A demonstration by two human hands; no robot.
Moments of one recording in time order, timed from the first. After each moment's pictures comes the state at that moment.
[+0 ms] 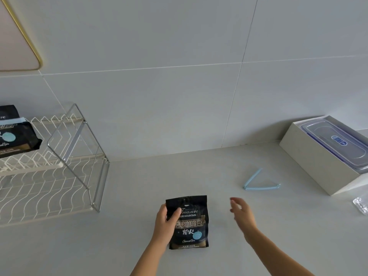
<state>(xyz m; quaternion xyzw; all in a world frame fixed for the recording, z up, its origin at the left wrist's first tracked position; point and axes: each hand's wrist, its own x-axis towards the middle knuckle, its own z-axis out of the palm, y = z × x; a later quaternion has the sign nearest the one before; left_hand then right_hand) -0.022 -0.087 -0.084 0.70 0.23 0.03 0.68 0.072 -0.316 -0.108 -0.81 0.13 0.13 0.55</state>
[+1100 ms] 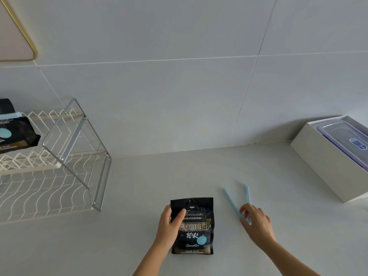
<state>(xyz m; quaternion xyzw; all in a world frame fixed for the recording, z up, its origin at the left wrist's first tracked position) -0.012 -0.081 -0.094 0.69 0.22 0.01 0.69 0.080 -0.352 -0.124 -0.96 -0.08 0.08 0.25</state>
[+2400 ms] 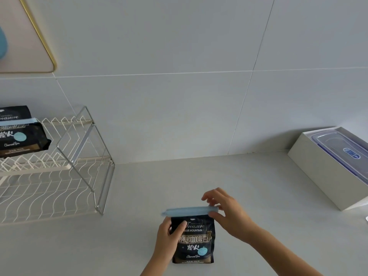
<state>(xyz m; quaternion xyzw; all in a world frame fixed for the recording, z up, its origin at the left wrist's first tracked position) -0.033 -0.088 -0.088 0.70 0.21 0.04 0.68 0.065 -0.270 -0.004 -0.85 -0.34 0.09 0.38</state>
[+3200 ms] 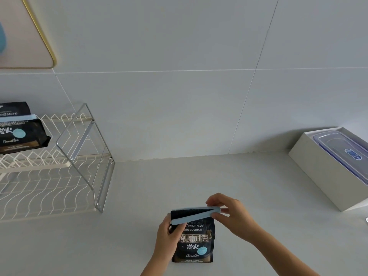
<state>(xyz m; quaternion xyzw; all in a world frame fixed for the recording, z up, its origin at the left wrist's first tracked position) -0.033 -0.090 -0.089 0.68 0.22 0.04 0.70 0.067 -0.278 -0.010 -0.84 -0.28 0.16 0.44</state>
